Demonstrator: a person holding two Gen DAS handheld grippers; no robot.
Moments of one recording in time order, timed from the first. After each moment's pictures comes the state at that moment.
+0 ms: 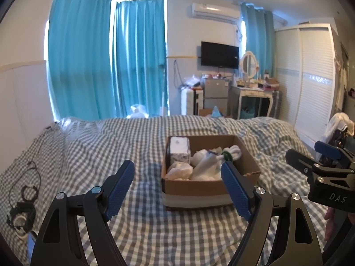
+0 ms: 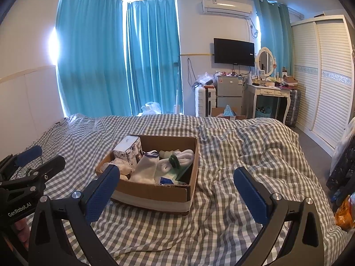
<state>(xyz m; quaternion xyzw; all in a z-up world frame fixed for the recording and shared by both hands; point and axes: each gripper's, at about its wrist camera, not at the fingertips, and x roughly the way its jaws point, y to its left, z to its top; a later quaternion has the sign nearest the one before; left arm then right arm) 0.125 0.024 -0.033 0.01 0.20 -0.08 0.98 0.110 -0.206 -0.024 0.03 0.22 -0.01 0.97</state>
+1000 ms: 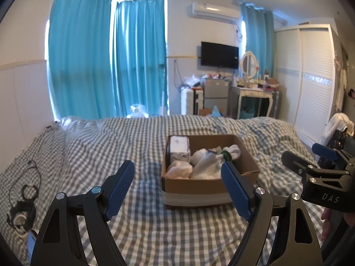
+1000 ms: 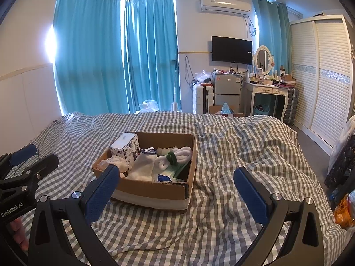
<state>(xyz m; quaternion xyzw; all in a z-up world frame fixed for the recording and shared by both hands) 0.122 0.026 -0.033 0.01 0.20 -0.08 0.98 0.112 -0.205 -0.030 0.02 0.23 -0.02 0.97</state>
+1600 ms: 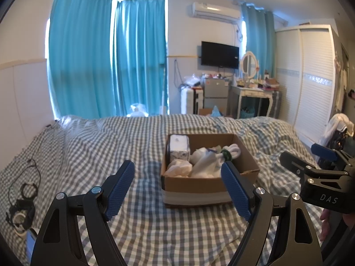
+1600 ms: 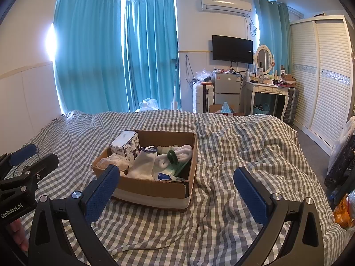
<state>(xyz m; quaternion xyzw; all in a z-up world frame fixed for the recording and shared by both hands) 0.122 0.028 -0.035 0.01 0.20 -0.08 0.98 0.112 -0.203 -0.033 0.02 0.23 -0.02 0.97</state>
